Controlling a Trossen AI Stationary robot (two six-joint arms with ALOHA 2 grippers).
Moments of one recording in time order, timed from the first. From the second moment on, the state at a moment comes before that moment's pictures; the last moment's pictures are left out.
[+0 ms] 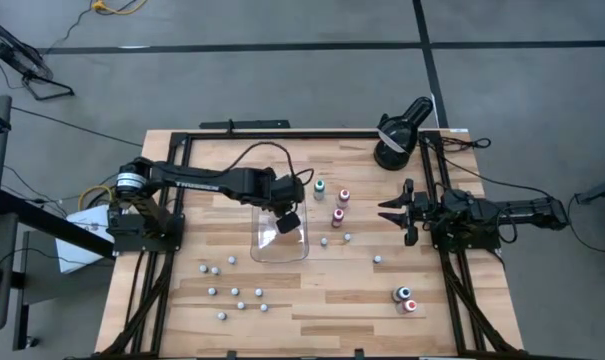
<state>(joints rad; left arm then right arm) 0.05 1.74 1.36 -0.78 -0.26 -0.37 0.02 0.11 0.00 0.03 0.08 0.03</state>
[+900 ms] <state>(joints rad) 0.05 1.74 1.06 -0.52 -0.37 -0.39 0.02 0.11 0.00 0.03 0.08 0.03</state>
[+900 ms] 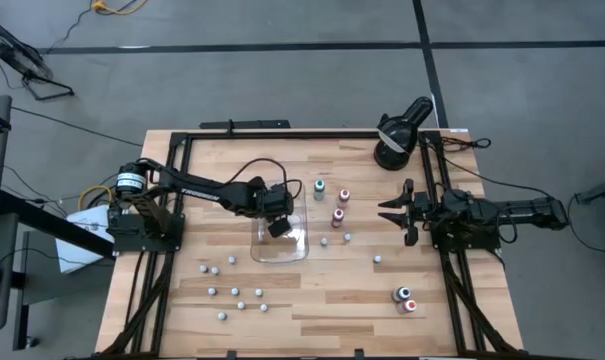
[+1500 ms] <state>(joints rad) 0.05 1.74 1.06 -0.52 -0.36 -0.40 0.02 0.11 0.00 0.03 0.08 0.03</state>
